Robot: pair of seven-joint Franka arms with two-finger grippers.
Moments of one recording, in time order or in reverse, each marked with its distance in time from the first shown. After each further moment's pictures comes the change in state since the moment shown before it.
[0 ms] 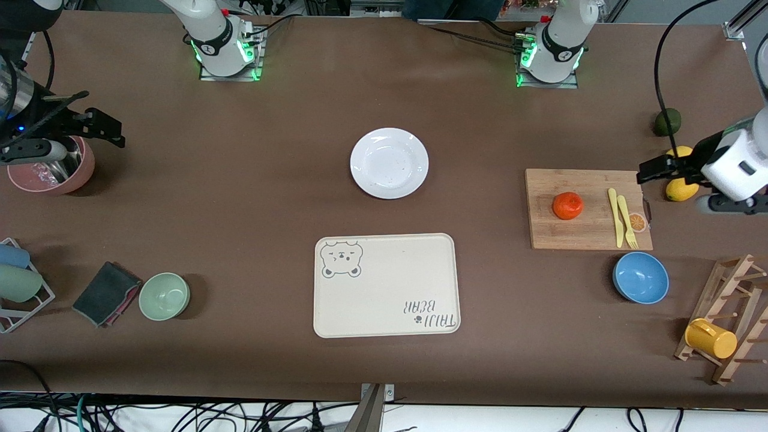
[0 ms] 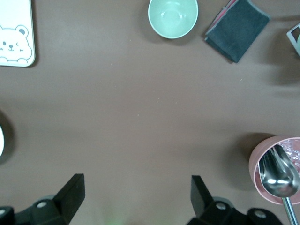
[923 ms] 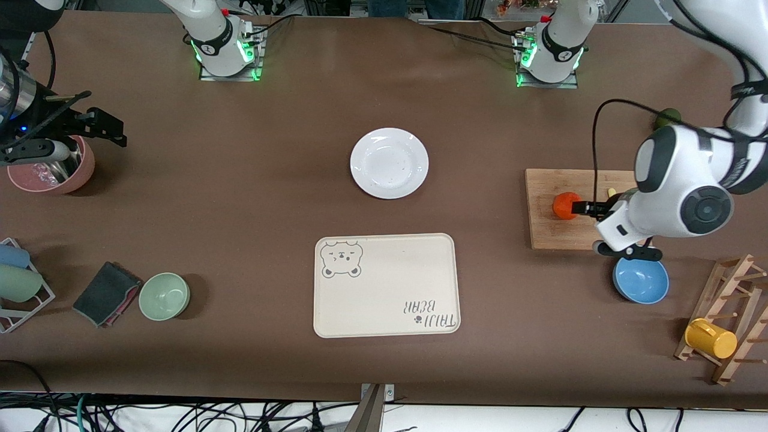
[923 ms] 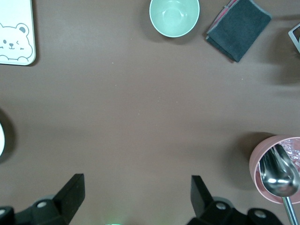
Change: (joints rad) left arm -0.067 0.222 -0.015 -0.189 0.097 0.289 0.001; right arm 0.000 0.003 0.001 0.005 0.000 -0.002 0.000
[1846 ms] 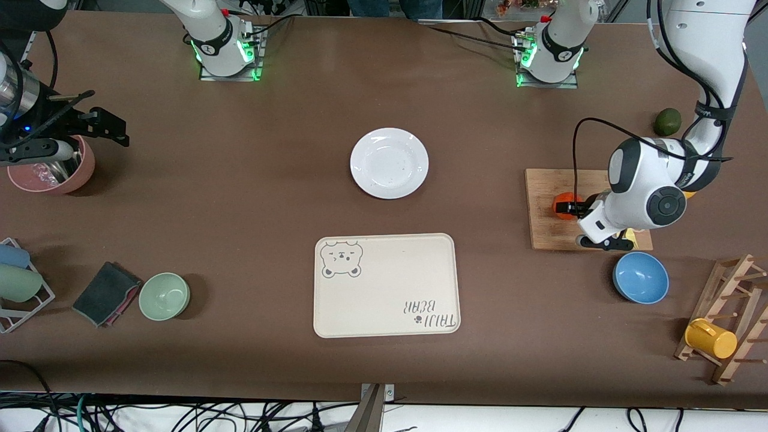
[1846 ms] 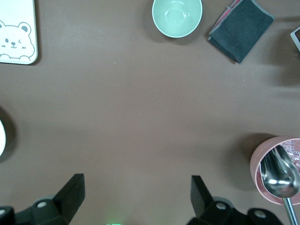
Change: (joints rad) left arm 0.051 0.024 0.001 -0.239 -0.061 0.259 0.001; right arm 0.000 0.000 0.007 0.001 0.000 0.000 0.000
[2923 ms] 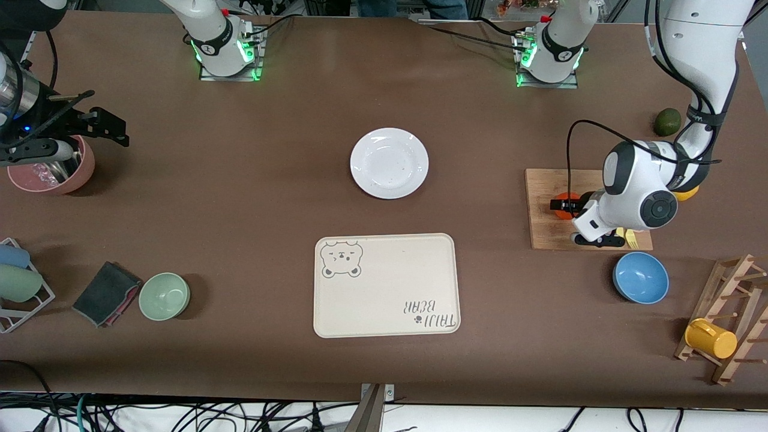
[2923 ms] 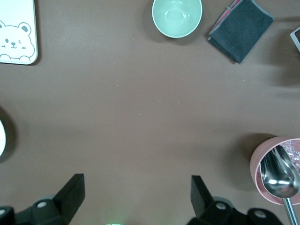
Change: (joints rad) left arm 0.002 0.030 0.000 -0.020 -0.023 0.001 0.000; right arm 0.000 0.000 0.000 0.001 0.000 0.000 0.000
